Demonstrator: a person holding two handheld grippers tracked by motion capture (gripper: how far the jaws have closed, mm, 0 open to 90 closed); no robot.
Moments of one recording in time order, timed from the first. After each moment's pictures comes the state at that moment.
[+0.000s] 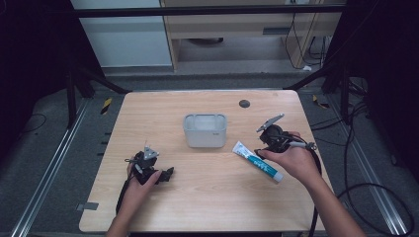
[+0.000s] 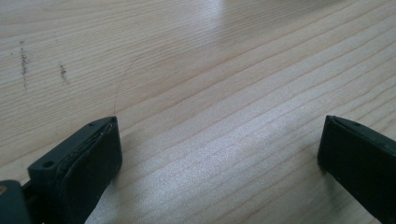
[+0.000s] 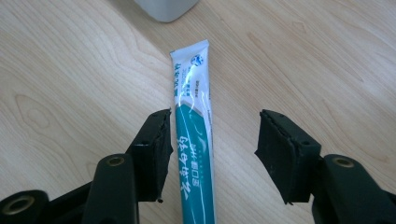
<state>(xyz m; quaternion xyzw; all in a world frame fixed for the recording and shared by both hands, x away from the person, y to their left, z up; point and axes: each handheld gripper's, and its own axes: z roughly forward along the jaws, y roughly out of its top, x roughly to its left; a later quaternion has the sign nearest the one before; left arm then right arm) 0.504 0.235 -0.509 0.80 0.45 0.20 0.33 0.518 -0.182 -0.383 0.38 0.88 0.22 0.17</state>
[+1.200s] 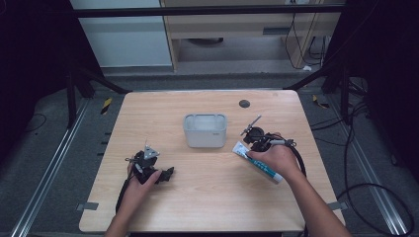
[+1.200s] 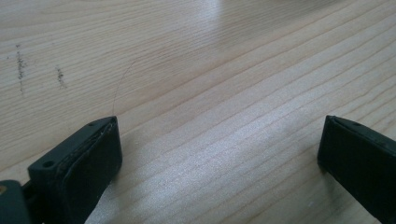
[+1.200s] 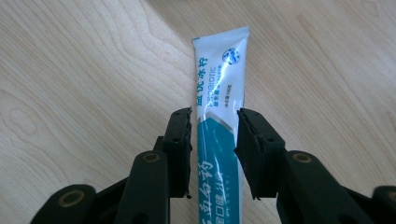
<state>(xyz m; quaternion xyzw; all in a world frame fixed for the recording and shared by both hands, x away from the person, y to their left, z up) 0.505 0.235 -0.509 0.81 0.45 0.20 0.33 0.545 -0.145 -0.419 0.37 0.91 0.16 0.12</state>
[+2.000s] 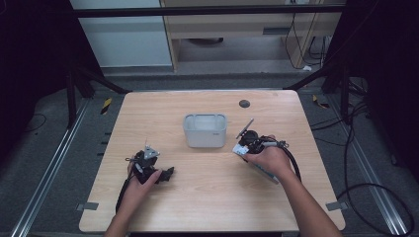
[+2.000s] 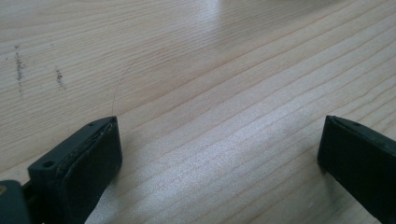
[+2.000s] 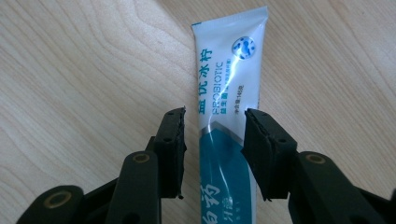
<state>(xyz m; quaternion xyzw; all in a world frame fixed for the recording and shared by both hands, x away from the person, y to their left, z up) 0.506 0.235 -0.508 0.81 0.45 0.20 0.33 0.558 -0.135 -0.447 0.37 0.91 0.13 0.11</state>
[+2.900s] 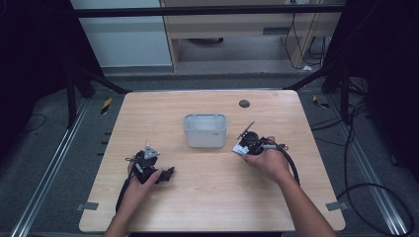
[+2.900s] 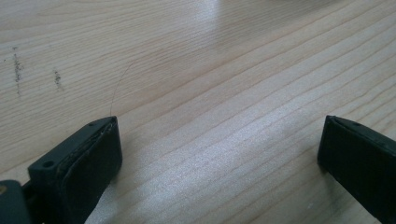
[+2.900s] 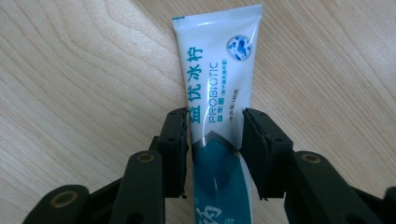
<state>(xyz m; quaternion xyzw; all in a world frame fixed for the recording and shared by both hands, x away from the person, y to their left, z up) 0.506 0.235 -0.508 0.81 0.45 0.20 0.33 0.562 -0.138 -0.462 0.38 0.91 0.13 0.13</state>
